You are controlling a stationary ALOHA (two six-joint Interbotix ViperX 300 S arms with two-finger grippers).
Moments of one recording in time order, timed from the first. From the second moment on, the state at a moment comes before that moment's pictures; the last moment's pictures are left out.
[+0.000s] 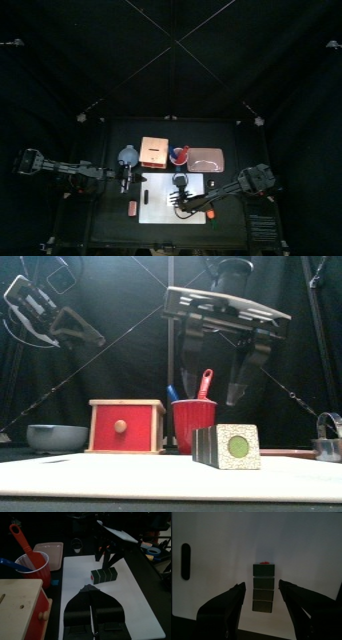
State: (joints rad) left arm -0.04 -0.57 1.16 0.04 -0.32 0.00; right arm 0.31 0.23 0.16 -0.47 1.10 1.89
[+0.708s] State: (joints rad) left arm -0.03 -0.62 1.16 0.04 -0.32 0.00; right arm -0.04 -0.32 0.42 -0.30 0.92 1.03
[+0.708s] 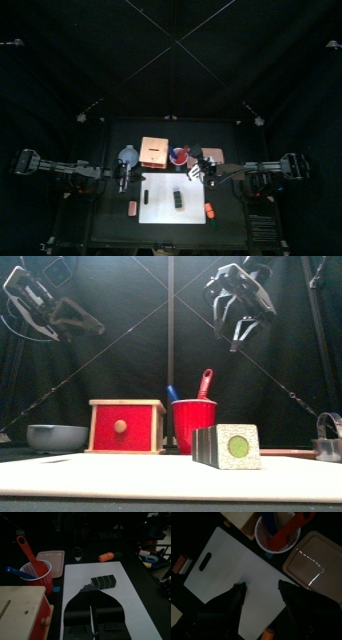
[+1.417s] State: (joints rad) left arm -0.01 -0.62 1.16 -0.03 -0.32 0.00; right arm -0.58 -0.19 0.15 0.28 1.19 -0.05
